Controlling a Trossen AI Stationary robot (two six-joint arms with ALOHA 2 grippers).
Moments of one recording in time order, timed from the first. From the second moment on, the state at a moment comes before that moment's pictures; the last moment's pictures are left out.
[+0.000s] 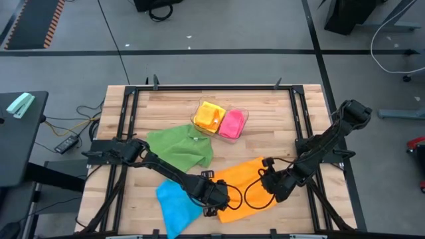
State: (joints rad) left arm -0.46 2.25 1.79 -0.81 -0.17 -0.51; right arm 0.74 1.39 0.66 -0.42 0.36 0.34
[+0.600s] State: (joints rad) left arm -0.46 2.25 1.79 -0.80 -0.17 -0.51; right arm 0.44 1.39 0.56 -0.38 0.04 0.23
